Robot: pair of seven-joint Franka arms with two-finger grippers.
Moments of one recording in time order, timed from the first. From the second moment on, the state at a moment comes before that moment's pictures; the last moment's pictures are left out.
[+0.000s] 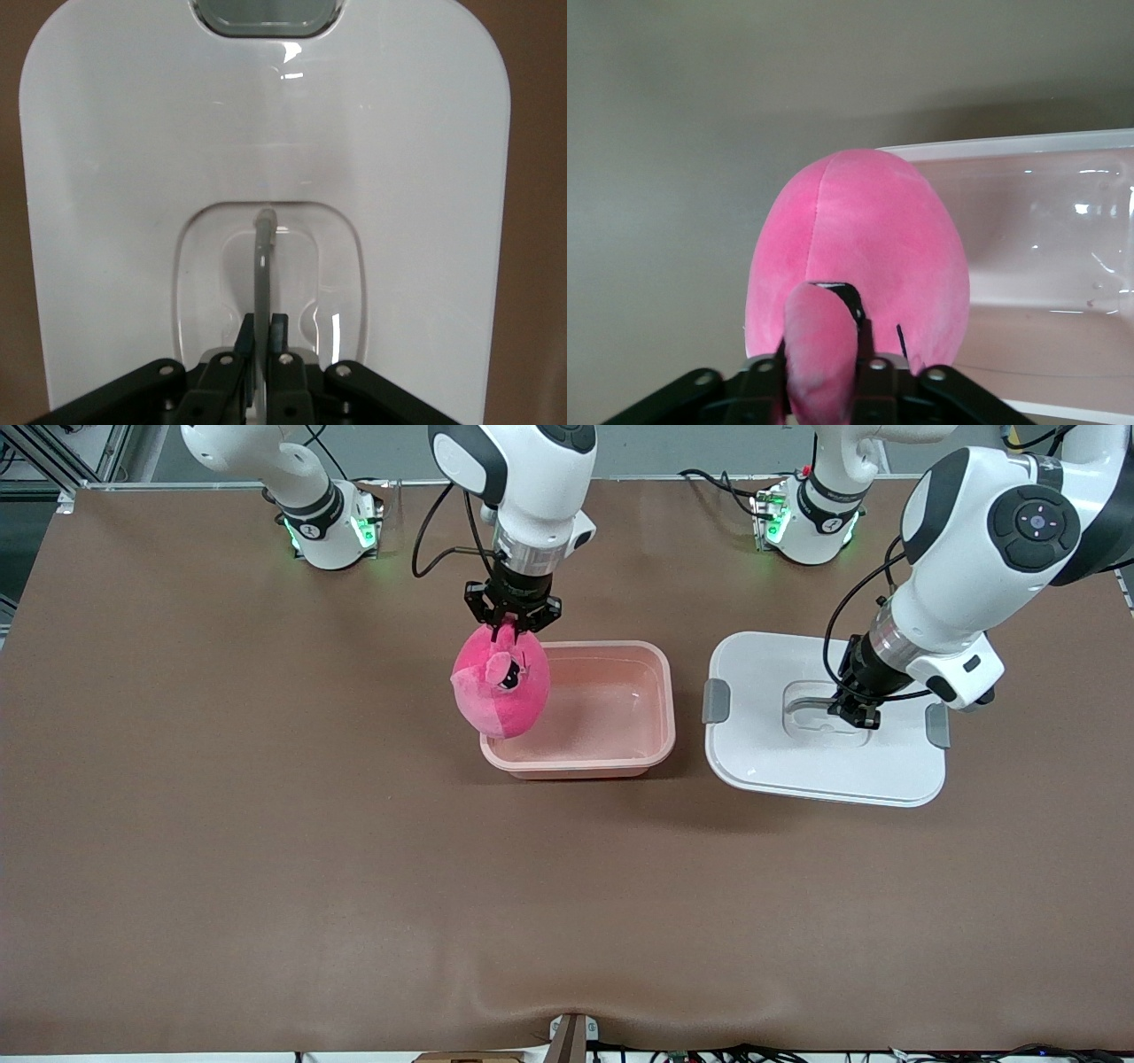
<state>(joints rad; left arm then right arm) -0.23 0.02 -0.06 -1.88 -0.01 1.91 -1.72 0.94 0.27 -0.03 -1.58 -0.24 1.70 -2.14</state>
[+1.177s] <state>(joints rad) -0.20 0.02 -0.07 -1.88 -0.03 1.91 -1.69 0.74 0.27 -0.06 -1.35 -0.14 1.40 -1.88</state>
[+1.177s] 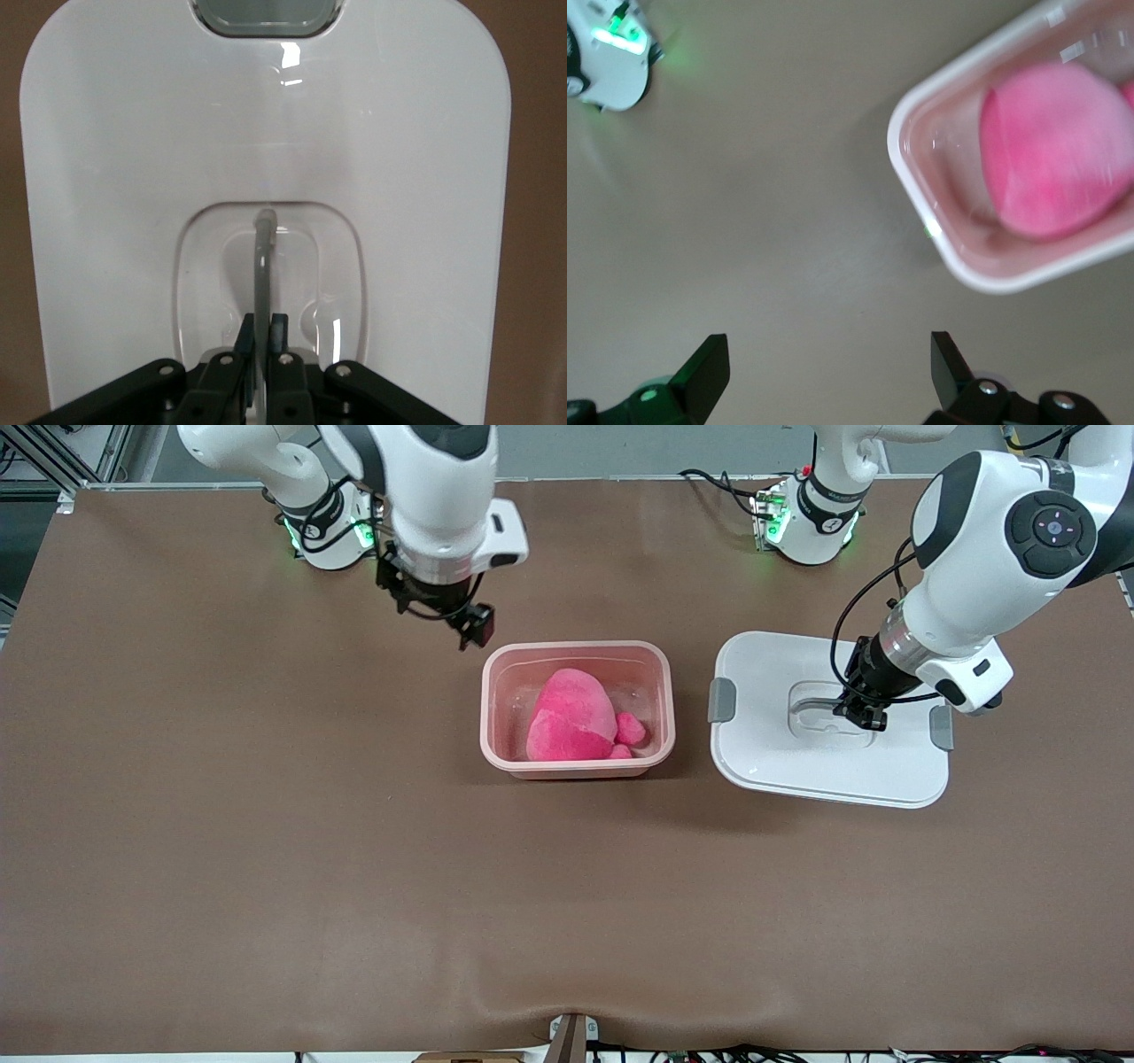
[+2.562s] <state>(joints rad) -0.21 0.03 -0.21 -1.87 -0.08 1.93 -1.86 0.10 0.06 -0.06 -1.60 -0.02 1.48 -1.04</state>
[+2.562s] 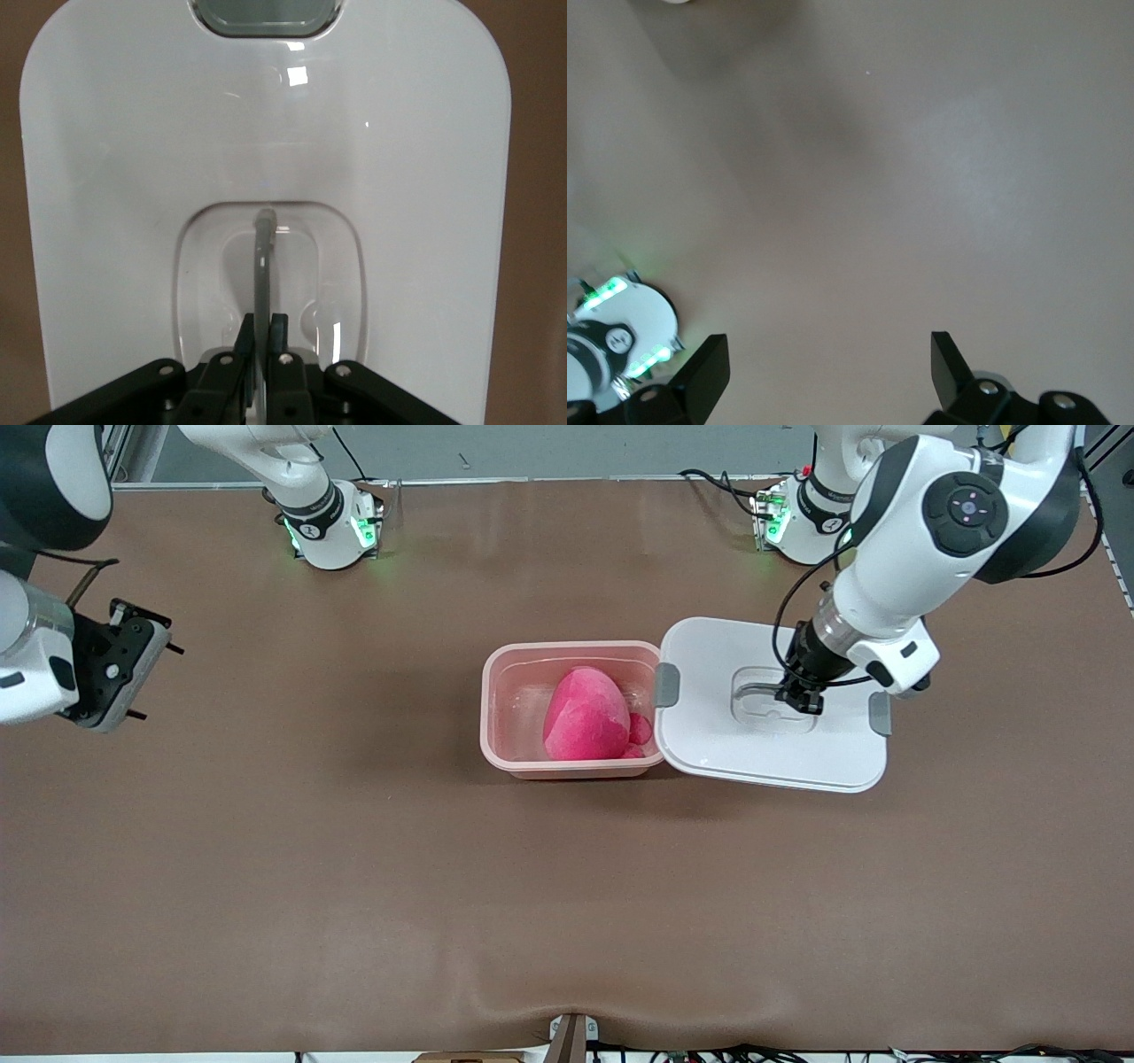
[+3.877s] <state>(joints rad) -0.47 0.34 -0.29 -1.62 0.06 1.96 -2.38 -0.04 -0.11 -0.06 -1.76 0.02 1.50 -0.18</state>
